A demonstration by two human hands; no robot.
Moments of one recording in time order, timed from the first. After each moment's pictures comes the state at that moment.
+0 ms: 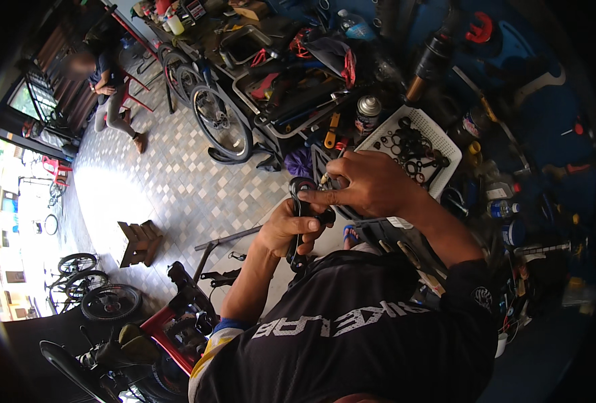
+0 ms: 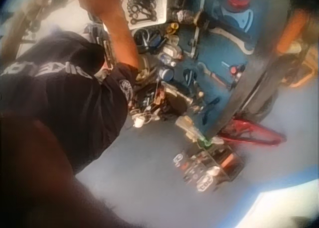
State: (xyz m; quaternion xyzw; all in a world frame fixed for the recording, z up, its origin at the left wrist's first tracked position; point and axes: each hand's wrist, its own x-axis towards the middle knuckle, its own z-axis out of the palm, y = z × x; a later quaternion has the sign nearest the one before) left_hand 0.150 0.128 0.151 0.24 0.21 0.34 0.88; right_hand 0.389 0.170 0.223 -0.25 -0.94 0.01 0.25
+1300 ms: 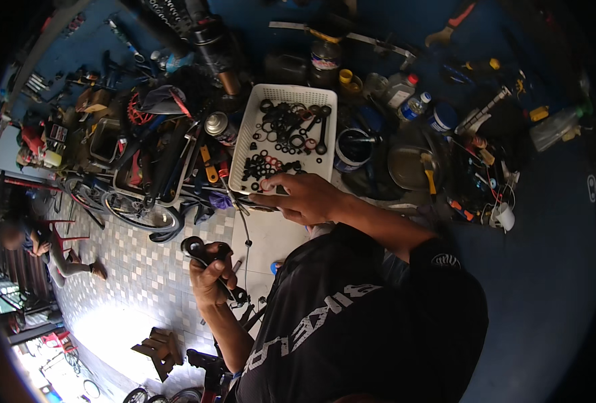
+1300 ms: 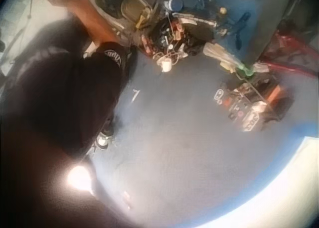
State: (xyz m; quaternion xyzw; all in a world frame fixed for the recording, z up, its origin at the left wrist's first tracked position) left_hand 0.152 0.138 0.121 0.33 0.27 0.36 0.83; right_hand 0.468 0.088 0.113 -0.52 -0.81 0.07 0.27
